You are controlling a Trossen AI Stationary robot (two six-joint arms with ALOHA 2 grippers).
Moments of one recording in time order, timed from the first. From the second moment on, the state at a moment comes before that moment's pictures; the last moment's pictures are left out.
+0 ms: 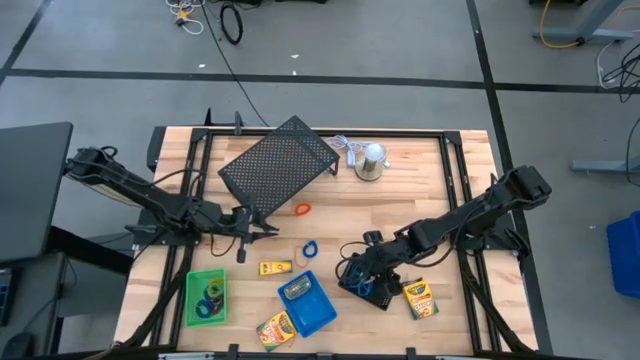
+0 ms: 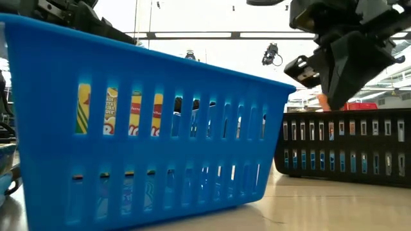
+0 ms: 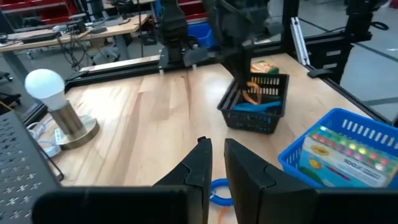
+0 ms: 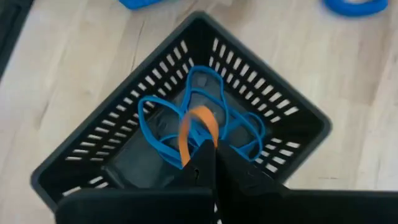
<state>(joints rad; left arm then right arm) -0.36 0.92 0.31 0.39 -0.33 0.09 0.40 1.56 0.93 -0.42 -0.03 0.13</state>
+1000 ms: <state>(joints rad) -0.39 0.92 0.31 0.35 -0.29 0.04 0.45 1.57 0.97 -0.51 0.02 0.14</state>
